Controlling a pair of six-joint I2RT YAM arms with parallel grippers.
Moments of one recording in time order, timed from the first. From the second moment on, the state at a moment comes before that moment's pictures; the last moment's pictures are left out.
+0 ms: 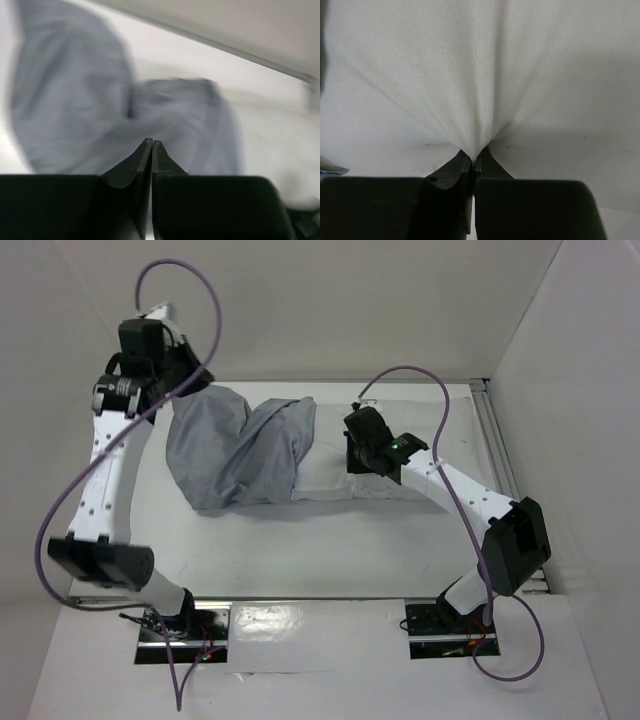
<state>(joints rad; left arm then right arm) 0.03 1.65 1.95 -0.88 0.06 -0.44 0.63 1.53 1.28 -0.57 0.25 0.47</state>
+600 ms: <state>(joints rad) -0.61 1.65 1.49 -0.77 -0.02 -0.54 0.63 1.53 1.27 -0.58 0.25 0.48</state>
